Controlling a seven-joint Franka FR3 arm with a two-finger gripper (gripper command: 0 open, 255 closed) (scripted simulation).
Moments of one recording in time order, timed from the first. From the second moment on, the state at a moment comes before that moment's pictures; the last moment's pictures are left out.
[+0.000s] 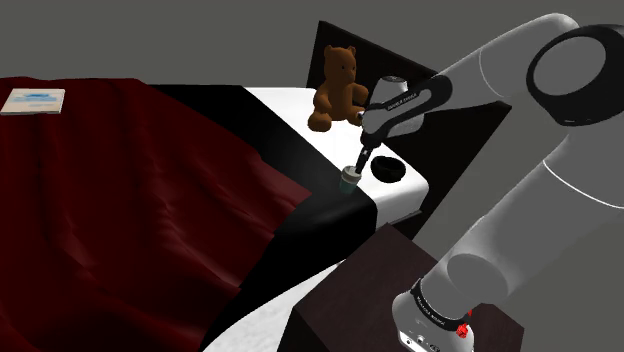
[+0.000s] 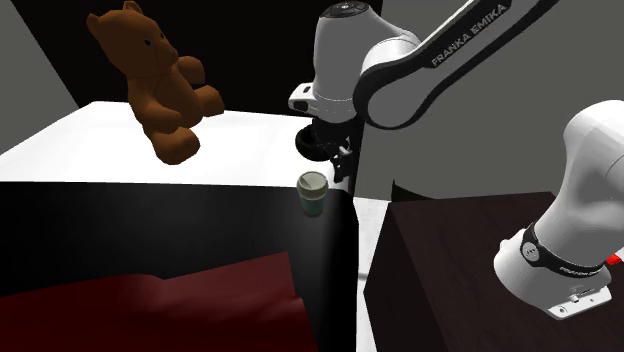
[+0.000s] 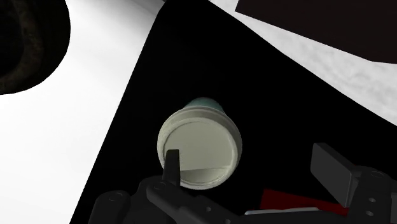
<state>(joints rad) -0.09 -0.04 -0.37 -2.45 -0.18 2.47 -0.68</state>
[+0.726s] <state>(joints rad) -0.13 0.20 -0.38 -2.39 -0.08 2.62 -0.81</state>
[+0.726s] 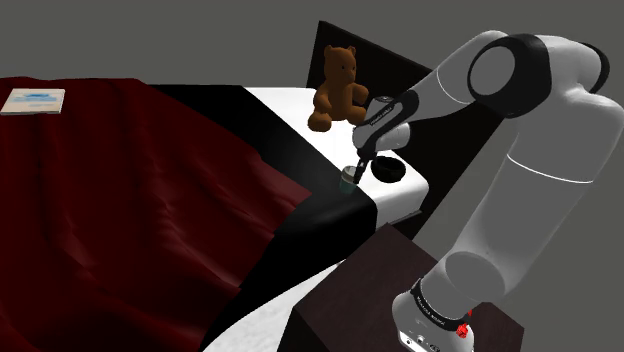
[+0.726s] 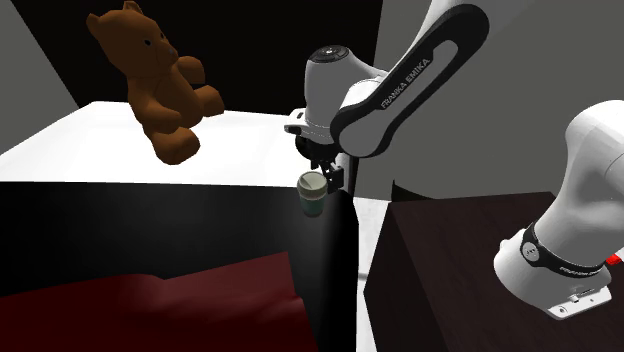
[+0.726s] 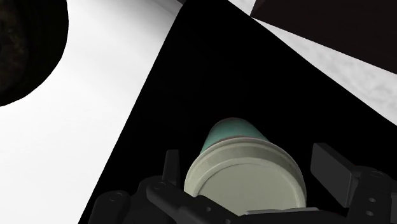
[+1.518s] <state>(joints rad) -0.13 0.21 -0.38 -2.39 -0.08 2.63 -0.82</state>
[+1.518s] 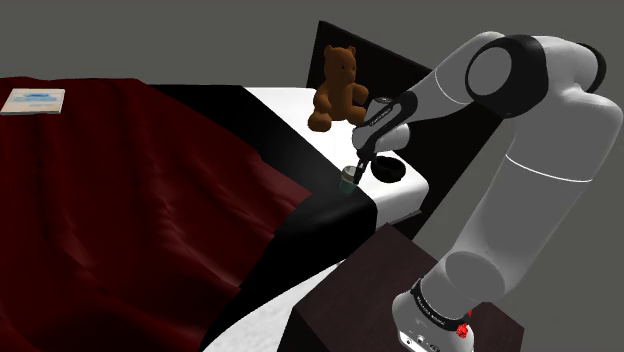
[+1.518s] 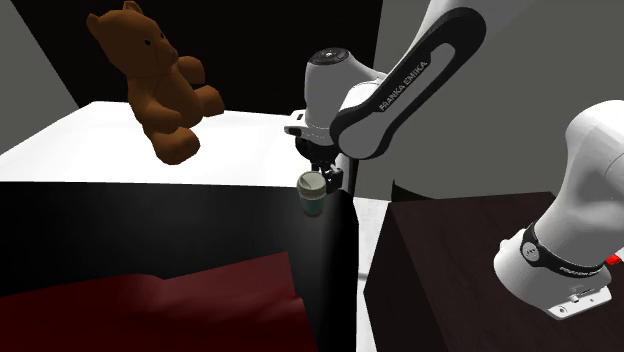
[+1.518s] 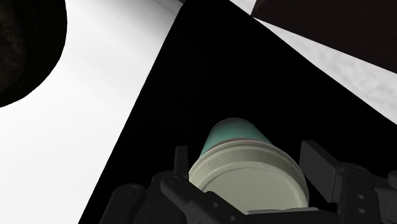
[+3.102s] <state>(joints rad) -0.30 0.17 -0.23 -2.49 0.50 2.76 -1.46</state>
